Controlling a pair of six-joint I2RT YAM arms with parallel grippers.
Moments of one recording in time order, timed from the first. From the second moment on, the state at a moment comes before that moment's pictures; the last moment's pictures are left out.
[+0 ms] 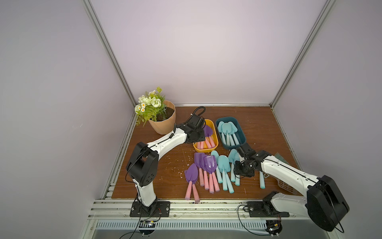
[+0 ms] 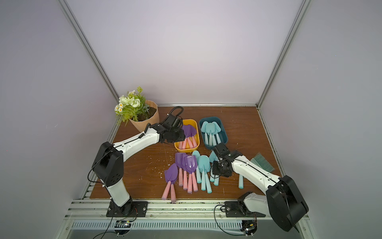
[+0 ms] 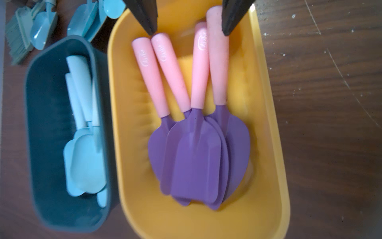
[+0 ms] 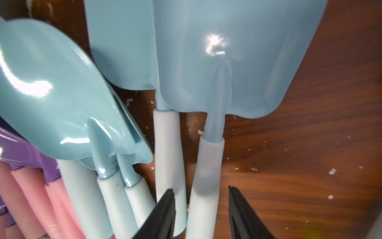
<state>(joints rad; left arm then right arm) -0.61 1.79 1.36 -0.57 0.02 -0.69 0.58 1.24 0.68 -0.74 -0.01 0.69</state>
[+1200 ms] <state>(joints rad) -0.62 1.63 1.19 -0.49 0.02 -0.74 0.55 1.27 1.14 -0.82 0.38 0.71</state>
